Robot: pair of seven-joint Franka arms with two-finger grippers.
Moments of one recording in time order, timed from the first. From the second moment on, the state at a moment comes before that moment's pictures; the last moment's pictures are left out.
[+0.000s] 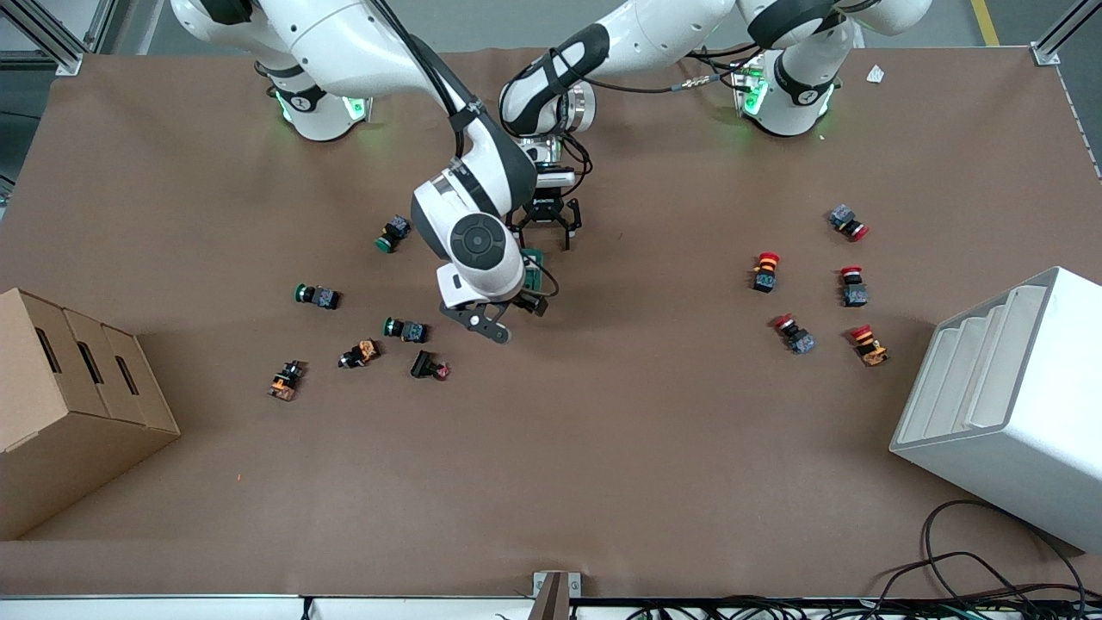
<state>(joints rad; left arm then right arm) -0.79 0.83 -0.54 -1.91 1.75 1.94 -2.55 0.73 0.63 -0.02 -1.61 0.23 2.13 1.09</state>
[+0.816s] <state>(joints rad) -0.79 0.86 -0.54 -1.87 1.83 1.95 -2.56 0.84 0.63 -0.02 -1.75 0.32 2.29 1.28</state>
